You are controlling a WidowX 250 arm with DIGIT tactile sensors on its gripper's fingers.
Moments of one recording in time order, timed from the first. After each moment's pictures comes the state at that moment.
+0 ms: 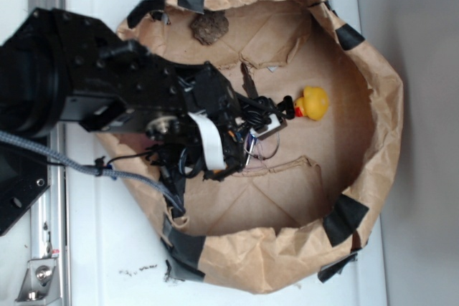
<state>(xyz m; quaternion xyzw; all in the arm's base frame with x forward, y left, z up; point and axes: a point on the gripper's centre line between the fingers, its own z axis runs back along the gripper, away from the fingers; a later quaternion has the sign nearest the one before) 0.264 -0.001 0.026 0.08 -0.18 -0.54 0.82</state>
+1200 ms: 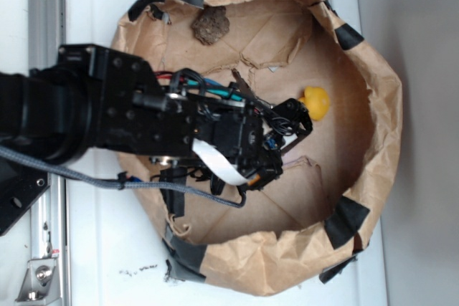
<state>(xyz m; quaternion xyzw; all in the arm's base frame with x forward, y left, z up) 0.293 -0.006 0.026 0.14 -0.24 -0.48 0.83</state>
